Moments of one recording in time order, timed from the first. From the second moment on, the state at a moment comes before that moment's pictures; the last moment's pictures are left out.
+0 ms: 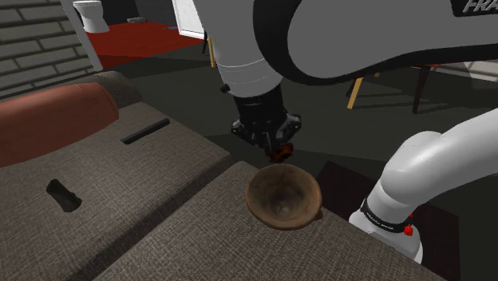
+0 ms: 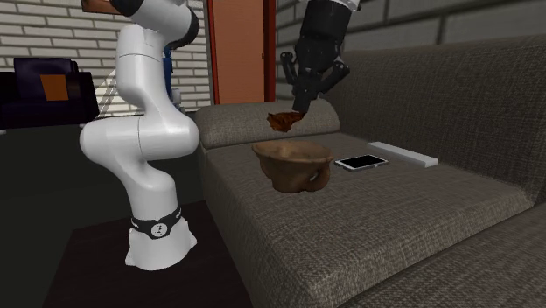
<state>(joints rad) -0.19 -0.54 0.78 -1.99 0.19 1.40 1.57</state>
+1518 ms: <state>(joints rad) -0.08 -0.71 0.79 -2.25 0.30 1.51 1.58</state>
